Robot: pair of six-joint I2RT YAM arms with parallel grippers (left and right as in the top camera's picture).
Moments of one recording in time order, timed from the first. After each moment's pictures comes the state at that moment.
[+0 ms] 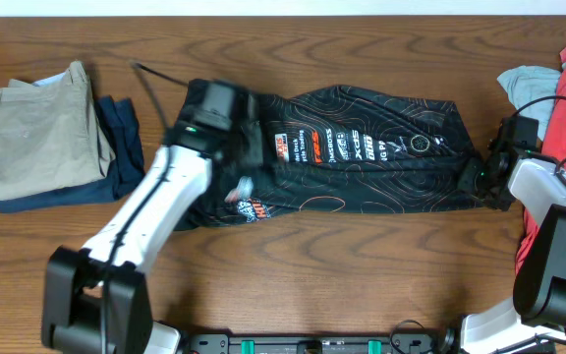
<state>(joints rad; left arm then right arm) -0.31 1.62 1.20 -0.58 0.13 -0.36 -0.27 1.75 0.94 -0.54 0.02 0.27</state>
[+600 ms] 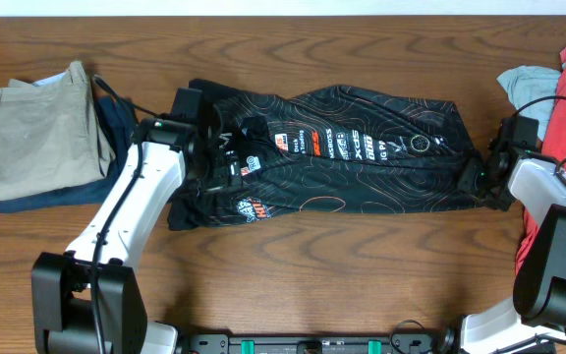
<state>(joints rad) -0.19 1.62 1.16 -1.00 0.04 -0.39 -0.27 1.75 0.94 -0.54 0.02 0.27</state>
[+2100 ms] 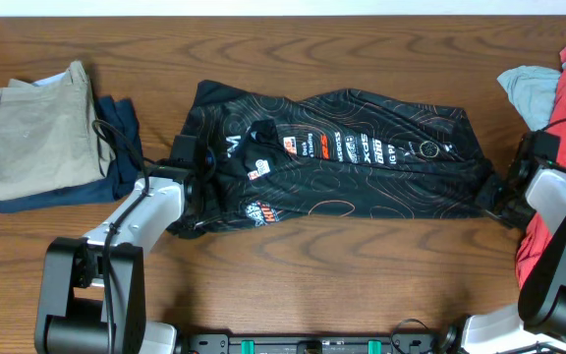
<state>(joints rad) -0.15 1.63 0.81 -0.69 -0.03 -0.49 -0.38 1.71 0.90 -0.63 0.09 0.30</state>
